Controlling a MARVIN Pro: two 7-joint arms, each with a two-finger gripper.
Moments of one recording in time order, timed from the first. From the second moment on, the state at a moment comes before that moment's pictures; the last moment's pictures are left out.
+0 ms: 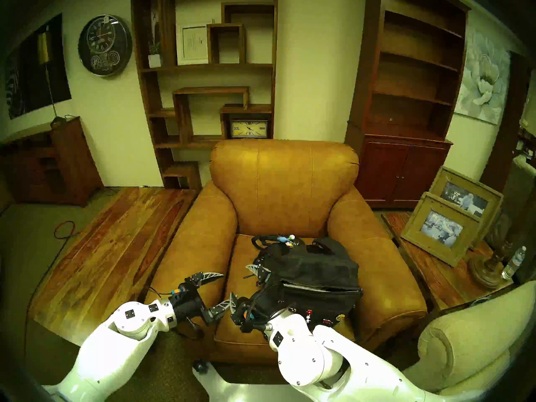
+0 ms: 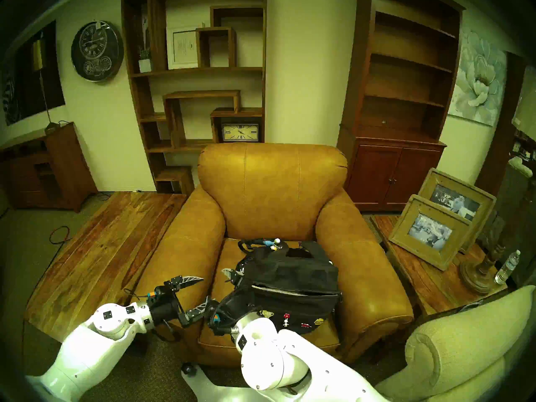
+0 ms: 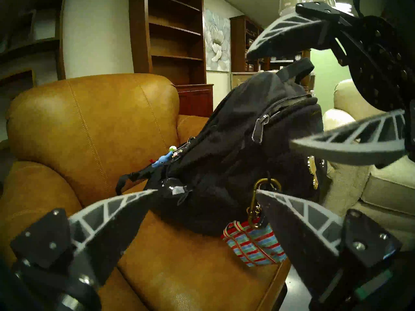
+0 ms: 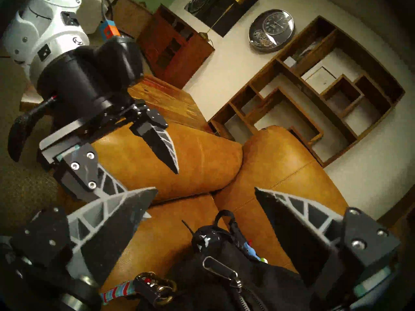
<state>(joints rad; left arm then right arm) 1.76 -1.02 -1.41 -1.43 -0.36 -0.29 -0.77 -1.62 -1.15 0.69 -1.94 -0.53 0.44 -0.02</state>
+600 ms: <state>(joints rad) 1.79 -1.02 -1.42 -1.44 -0.37 -0.31 -0.76 -1.52 -1.11 0.57 -1.93 -0.37 0.66 -0.19</state>
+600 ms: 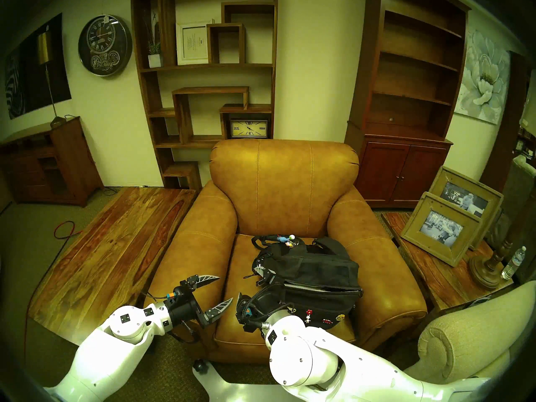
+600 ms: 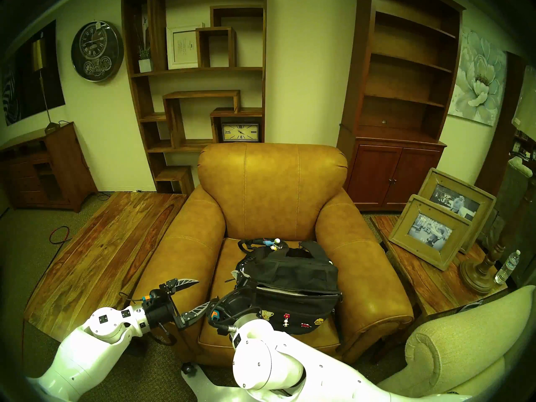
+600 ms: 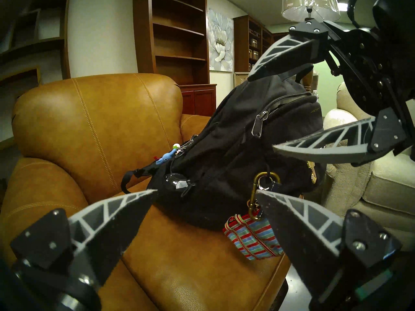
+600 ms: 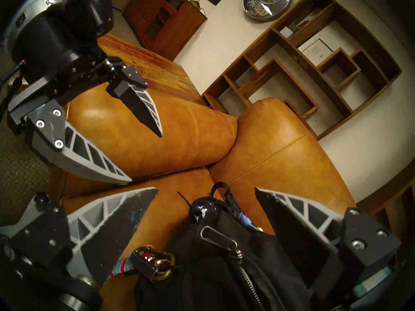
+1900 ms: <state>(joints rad) 1.79 -1.02 -1.42 -1.45 -0.36 -0.27 -0.77 -1.36 -1.13 0.41 -1.84 -0.23 0.87 -0.42</state>
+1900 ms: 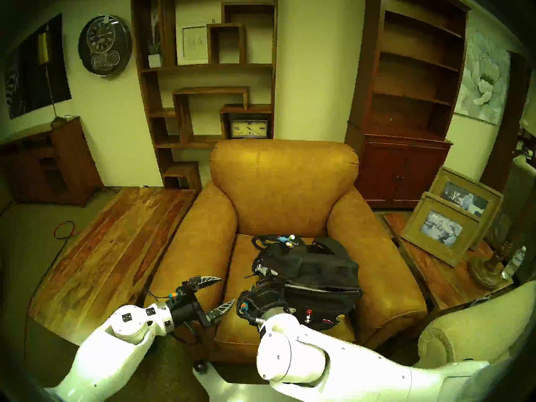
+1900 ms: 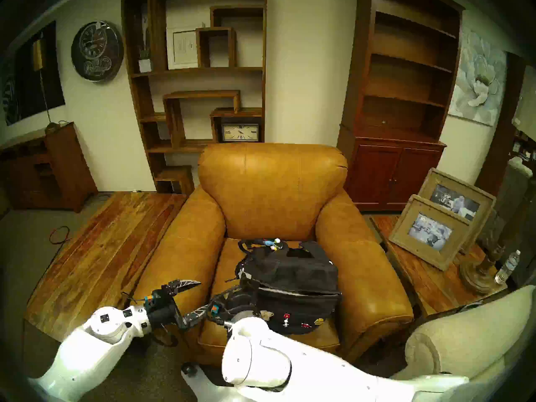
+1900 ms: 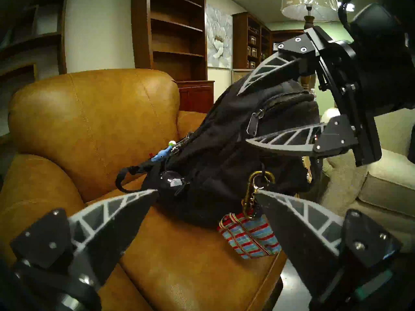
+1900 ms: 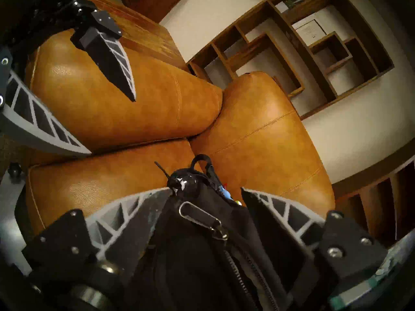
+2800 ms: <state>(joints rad) 1.77 -1.03 -1.41 -1.43 -0.36 -0.27 -0.77 -1.34 -1.13 0.39 -1.80 -0.25 0.89 -0.39</state>
